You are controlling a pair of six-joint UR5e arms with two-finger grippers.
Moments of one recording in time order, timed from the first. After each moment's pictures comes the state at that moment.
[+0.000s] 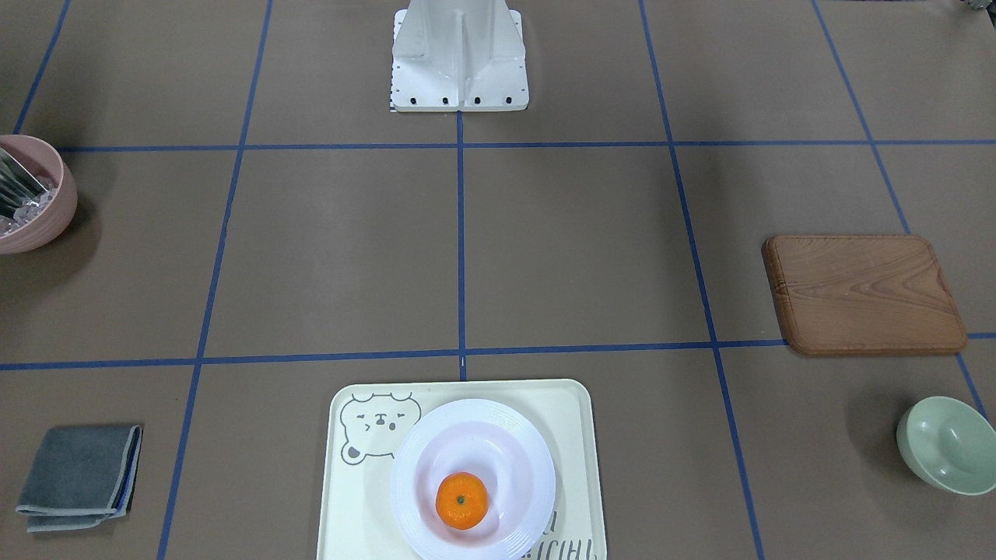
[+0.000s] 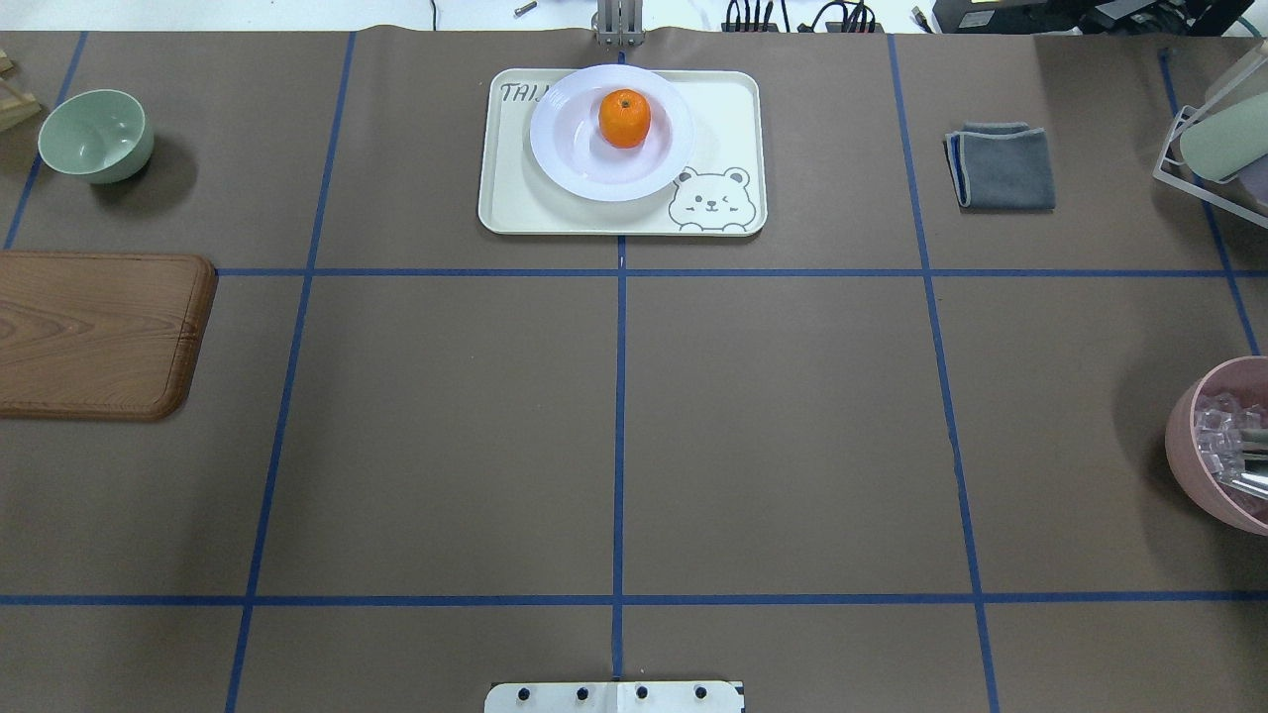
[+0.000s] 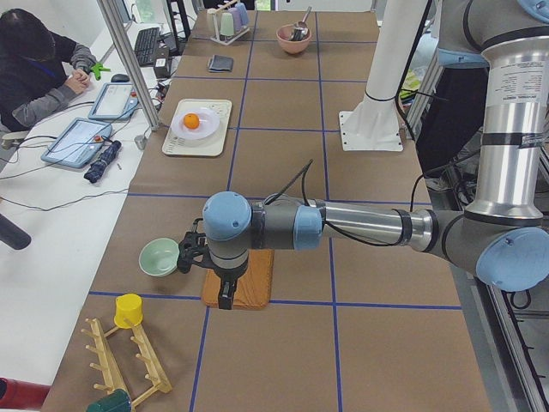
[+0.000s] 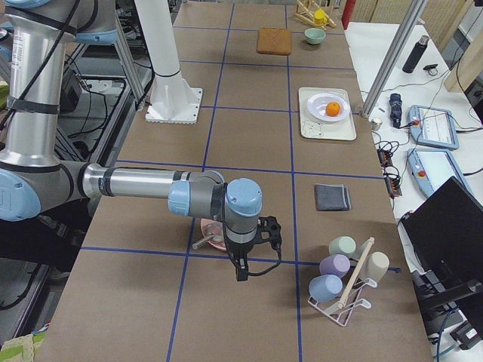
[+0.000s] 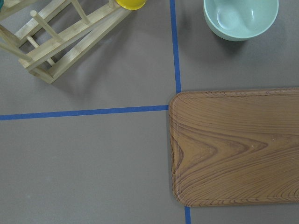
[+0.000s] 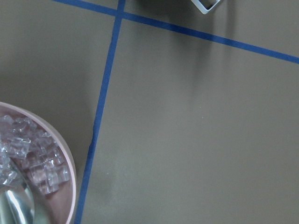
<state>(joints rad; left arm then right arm) -1.70 -1.57 -1.69 -1.48 -2.38 0.14 1.62 -1.77 1.79 -1.65 2.21 -0.28</state>
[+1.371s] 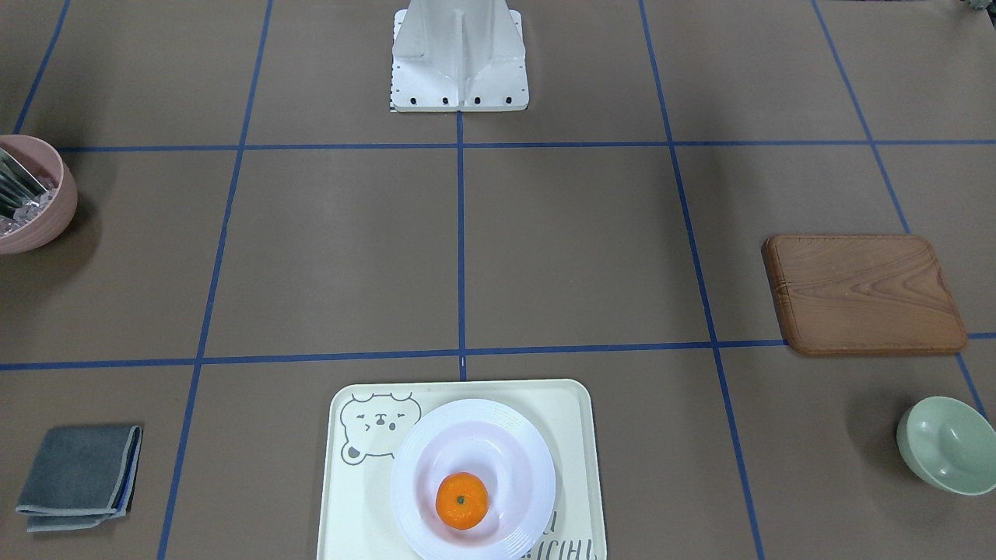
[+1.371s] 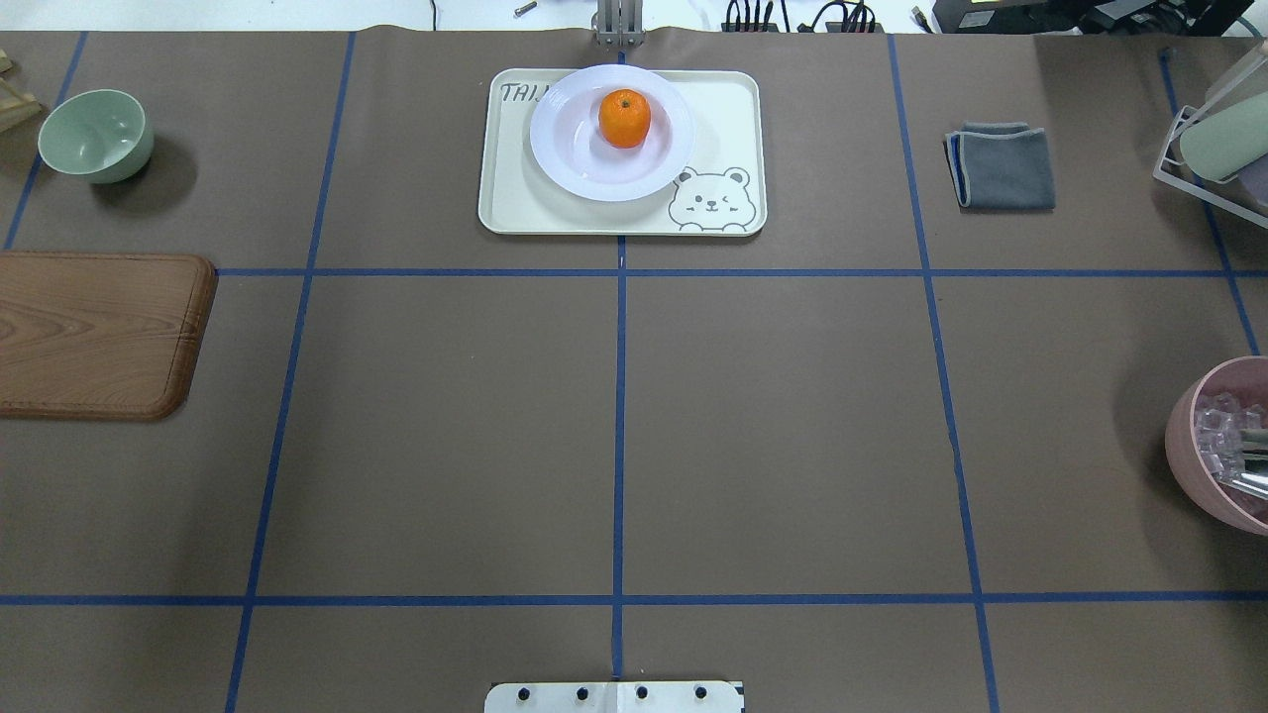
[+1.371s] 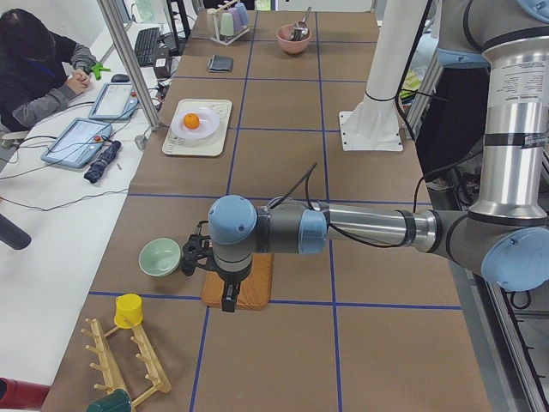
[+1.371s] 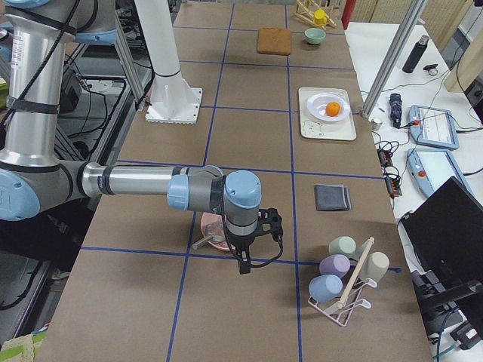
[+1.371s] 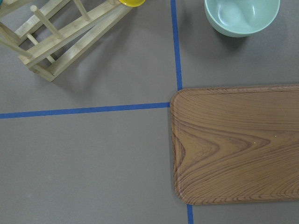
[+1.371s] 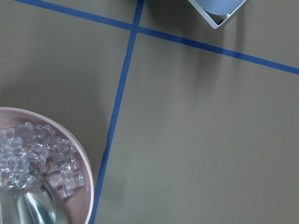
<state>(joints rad) -1.70 -1.55 -1.69 -1.50 -2.38 0.14 1.62 -1.78 1.82 -1.65 2.24 -0.28</state>
